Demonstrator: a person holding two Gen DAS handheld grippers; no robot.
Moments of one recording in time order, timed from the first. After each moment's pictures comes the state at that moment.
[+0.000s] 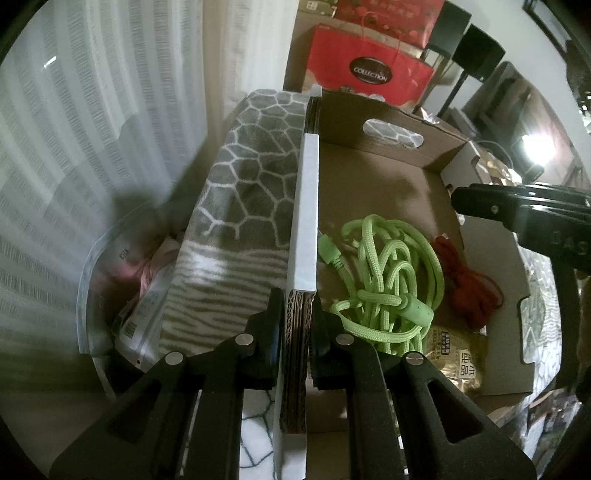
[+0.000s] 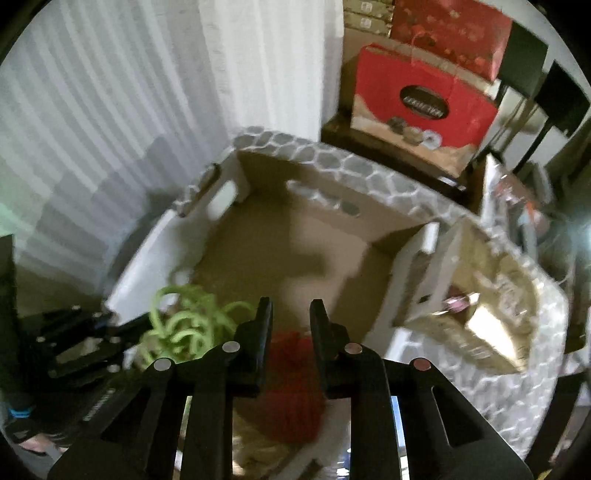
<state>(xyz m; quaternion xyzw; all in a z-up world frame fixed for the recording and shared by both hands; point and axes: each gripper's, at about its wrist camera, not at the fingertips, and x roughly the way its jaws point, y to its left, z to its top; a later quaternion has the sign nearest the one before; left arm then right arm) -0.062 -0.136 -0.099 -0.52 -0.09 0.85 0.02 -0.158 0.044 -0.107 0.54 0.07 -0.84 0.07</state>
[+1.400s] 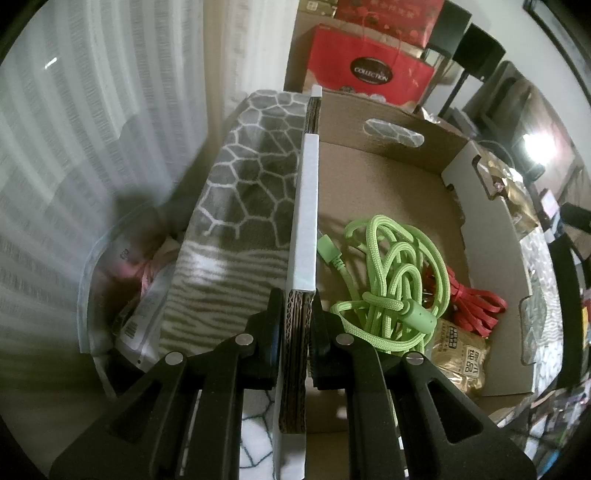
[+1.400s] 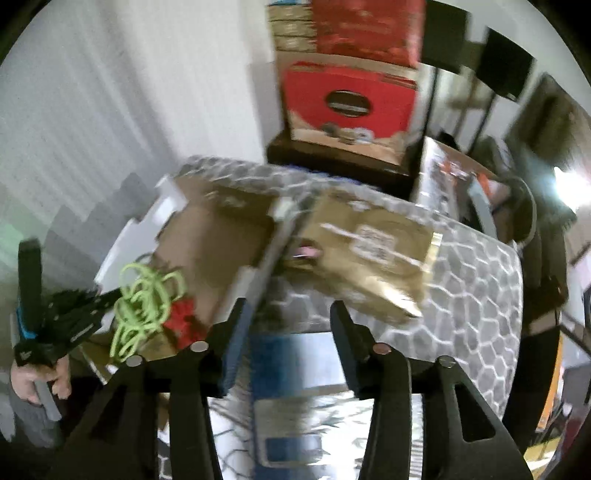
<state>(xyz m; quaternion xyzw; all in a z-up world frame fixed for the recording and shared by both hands) -0.066 -0.136 -0.098 -0.53 -0.09 0.85 0.02 -0.100 0.168 -0.049 0.50 -0.02 -0.86 0.02</state>
